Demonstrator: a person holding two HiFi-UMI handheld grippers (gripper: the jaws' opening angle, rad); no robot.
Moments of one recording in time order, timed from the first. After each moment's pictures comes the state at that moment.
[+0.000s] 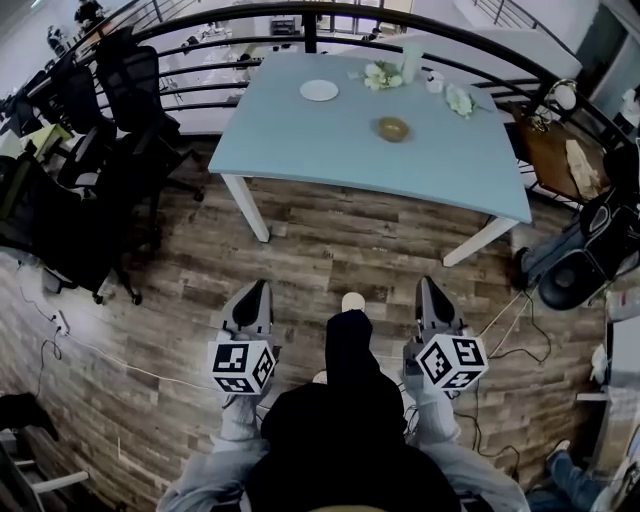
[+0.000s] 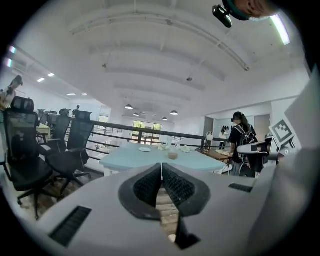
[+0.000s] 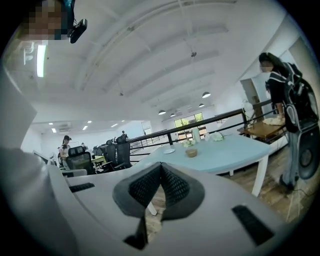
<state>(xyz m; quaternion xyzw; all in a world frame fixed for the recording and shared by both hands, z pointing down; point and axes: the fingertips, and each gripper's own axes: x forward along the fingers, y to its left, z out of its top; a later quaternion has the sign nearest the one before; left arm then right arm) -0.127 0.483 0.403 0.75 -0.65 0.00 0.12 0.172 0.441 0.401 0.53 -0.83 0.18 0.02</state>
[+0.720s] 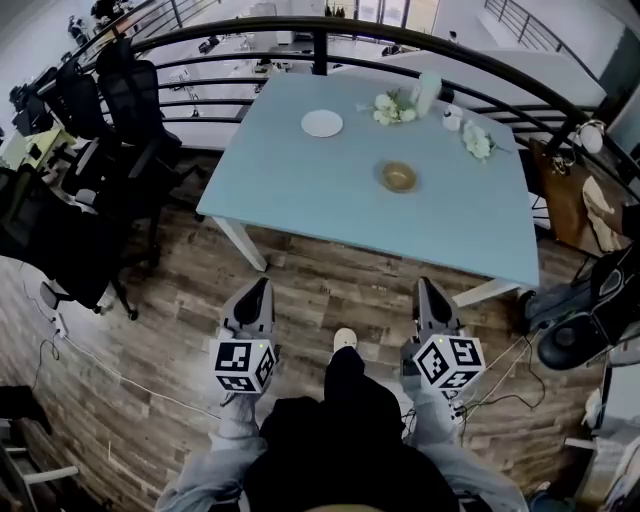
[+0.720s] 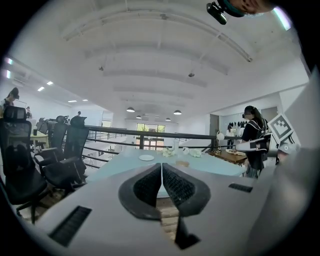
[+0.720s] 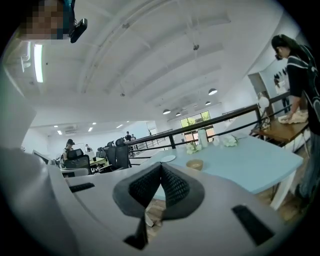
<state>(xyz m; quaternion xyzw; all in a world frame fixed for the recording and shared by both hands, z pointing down) -0.106 0.309 0.385 0.74 -0.67 0.01 0.09 0.177 0.247 0.392 0.49 -0.85 0.18 0.02</state>
